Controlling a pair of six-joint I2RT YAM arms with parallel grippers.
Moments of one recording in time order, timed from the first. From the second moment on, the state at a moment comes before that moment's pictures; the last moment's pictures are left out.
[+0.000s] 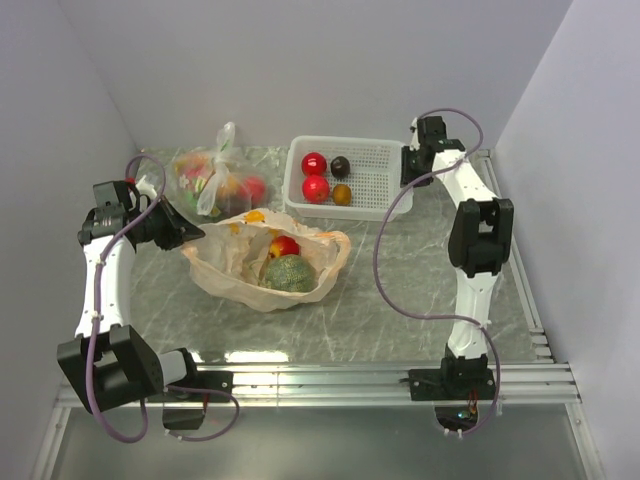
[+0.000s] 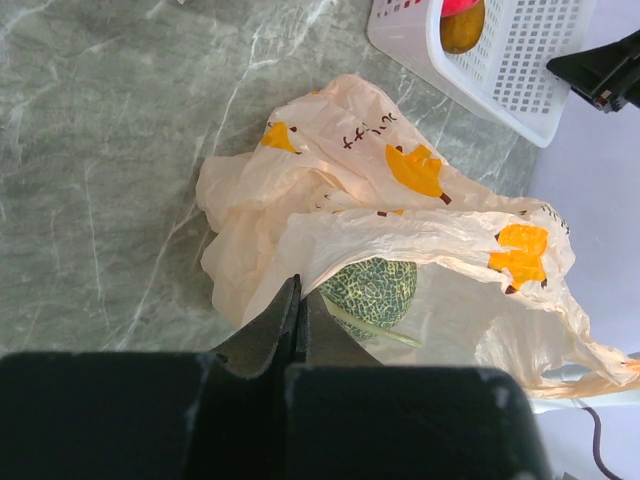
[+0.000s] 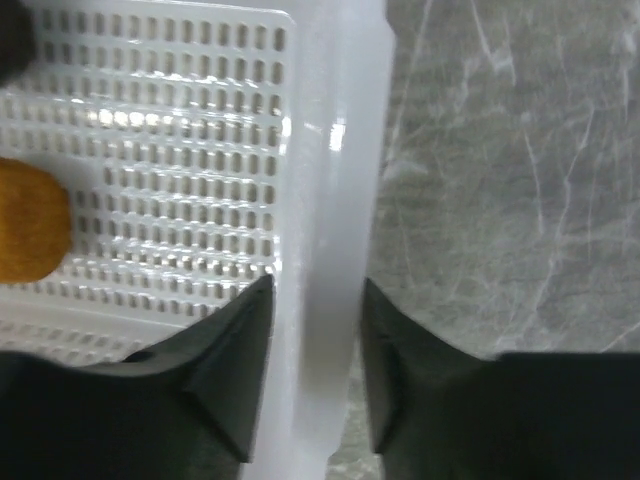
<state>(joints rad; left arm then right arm) 0.31 1.23 1.09 -0.78 0.68 -0.36 0.09 2.19 1.95 -0.72 -0.05 0.11</state>
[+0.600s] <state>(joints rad) 0.31 1.24 1.09 -0.77 0.68 -0.36 -0.27 2.06 1.80 -0.74 -0.10 -0.07</state>
